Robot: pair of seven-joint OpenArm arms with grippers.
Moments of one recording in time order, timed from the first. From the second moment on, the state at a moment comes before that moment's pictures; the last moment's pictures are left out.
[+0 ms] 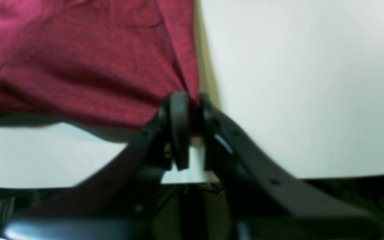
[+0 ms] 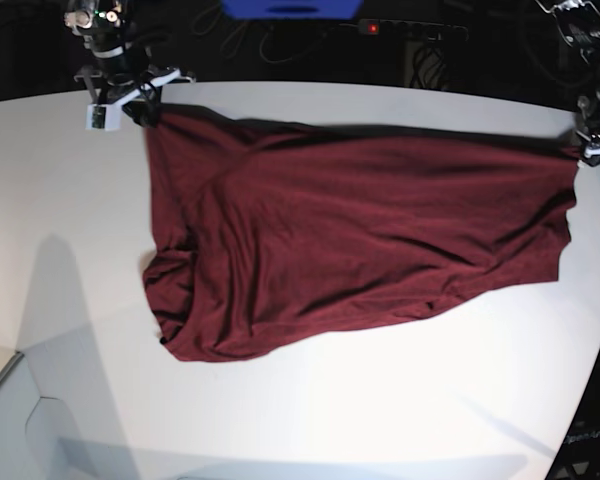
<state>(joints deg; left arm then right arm) 13.3 -12.8 -51.2 82.8 -41.5 -10.7 43.0 -35.8 -4.2 19.5 103.5 12.1 18.0 -22.7</state>
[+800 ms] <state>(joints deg) 0.9 -15.0 -53.2 82.5 -40.9 -10.4 45.5 -29.3 -5.1 32.1 104.1 12.0 18.0 -22.8</state>
